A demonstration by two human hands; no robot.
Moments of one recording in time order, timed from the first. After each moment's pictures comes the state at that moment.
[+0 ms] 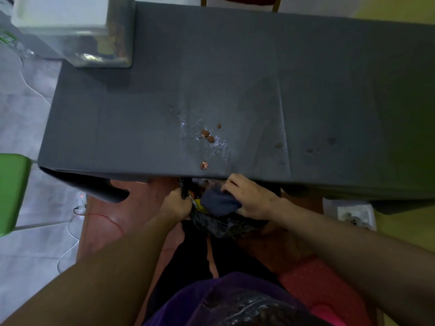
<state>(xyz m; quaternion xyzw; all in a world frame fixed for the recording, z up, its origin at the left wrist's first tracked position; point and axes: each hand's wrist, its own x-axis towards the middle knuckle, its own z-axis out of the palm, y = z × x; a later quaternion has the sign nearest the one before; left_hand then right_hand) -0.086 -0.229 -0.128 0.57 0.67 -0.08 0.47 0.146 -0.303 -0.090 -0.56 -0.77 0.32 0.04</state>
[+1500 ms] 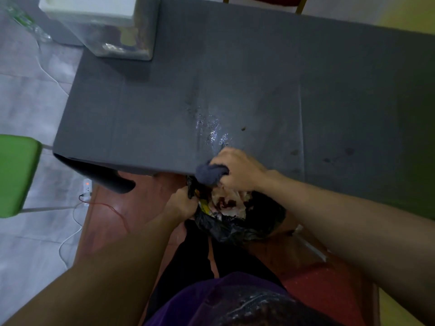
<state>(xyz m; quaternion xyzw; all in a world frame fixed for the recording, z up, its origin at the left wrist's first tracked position) -0.098 -0.224 -0.128 0.58 0.65 -0.09 0.47 0.117 -0.212 -0.066 -0.56 -0.75 0.35 0.10</state>
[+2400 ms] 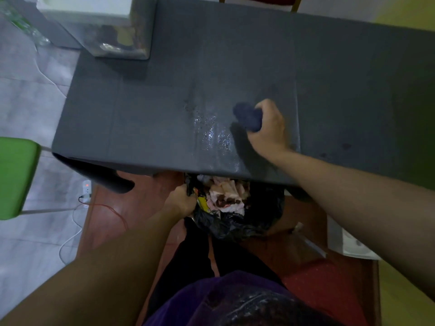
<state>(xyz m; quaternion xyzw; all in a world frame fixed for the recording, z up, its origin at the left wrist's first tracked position) -0.098 -0.226 -0.128 0.57 0.66 -0.09 0.47 0.174 -0.189 -0.065 -0.77 -0.51 0.18 0.35</state>
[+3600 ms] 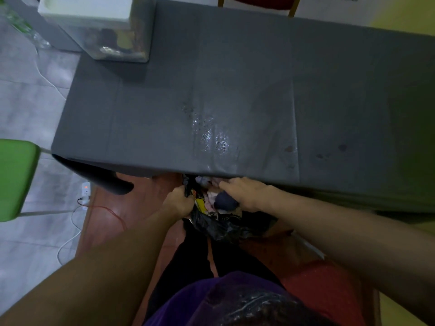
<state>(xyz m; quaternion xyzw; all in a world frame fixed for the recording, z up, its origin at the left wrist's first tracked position) -0.100 -0.226 -0.128 0.58 0.66 -0.10 0.47 0.116 -0.263 -0.067 -0.53 -0.76 0.32 -0.21</state>
